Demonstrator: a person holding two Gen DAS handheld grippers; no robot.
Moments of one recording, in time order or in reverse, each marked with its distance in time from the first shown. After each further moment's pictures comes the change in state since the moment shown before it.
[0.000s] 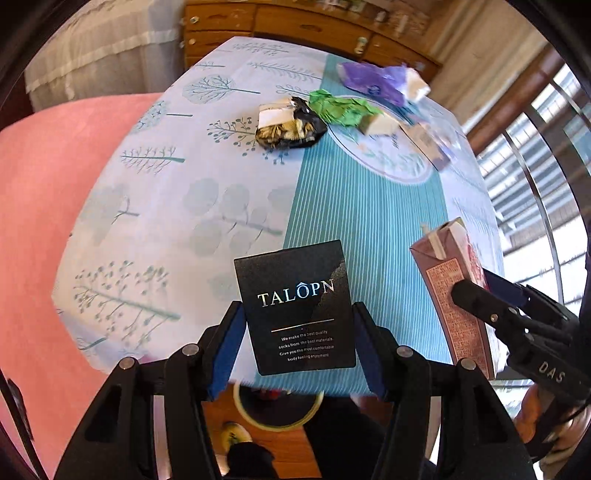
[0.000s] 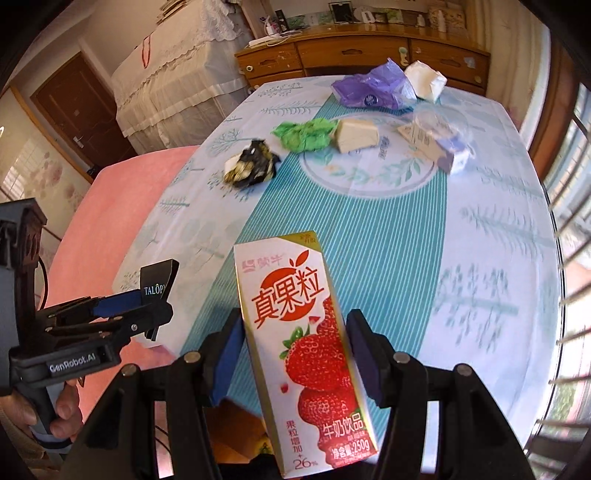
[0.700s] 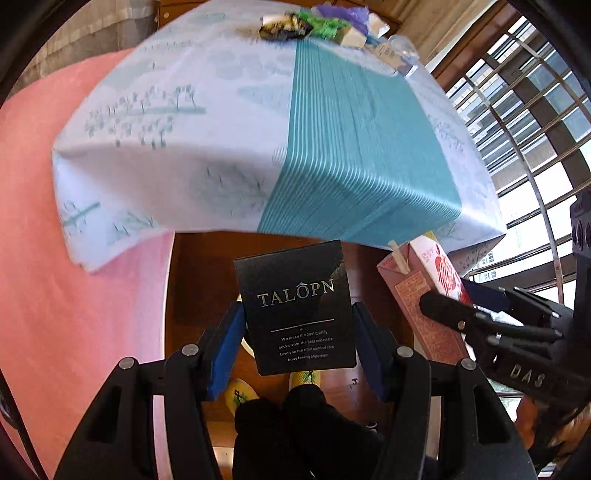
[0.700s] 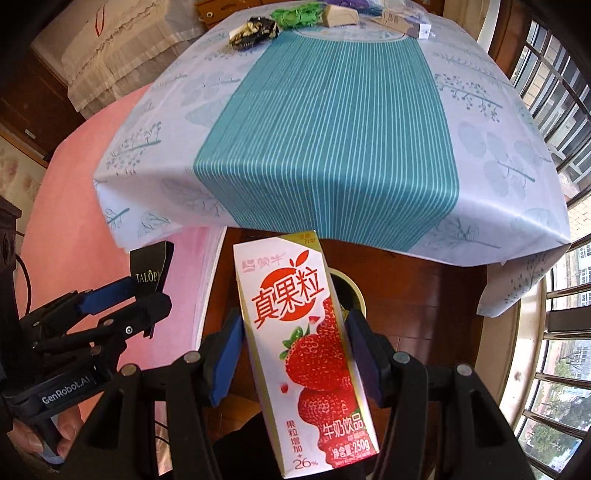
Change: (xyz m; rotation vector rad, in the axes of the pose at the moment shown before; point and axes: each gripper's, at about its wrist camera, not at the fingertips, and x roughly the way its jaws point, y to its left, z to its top) left arm 0.010 0.044 -0.170 0.072 0.100 -0.110; right arm 0.023 0.077 -0.174 0.120 0.195 -0.171
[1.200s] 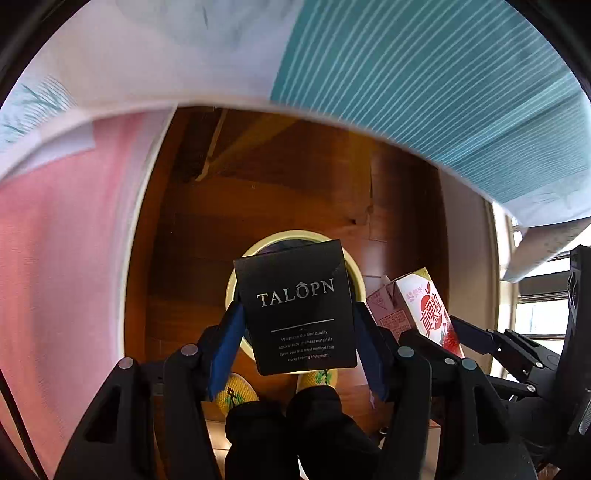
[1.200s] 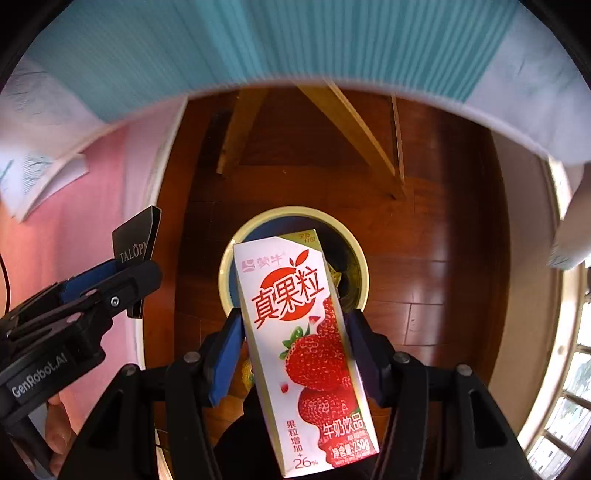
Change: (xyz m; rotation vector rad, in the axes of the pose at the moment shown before) left arm 0.195 0.033 -0.039 -0.059 0.105 0.055; right arm 0.201 -0.053 -0.051 0.113 0.135 -0.021
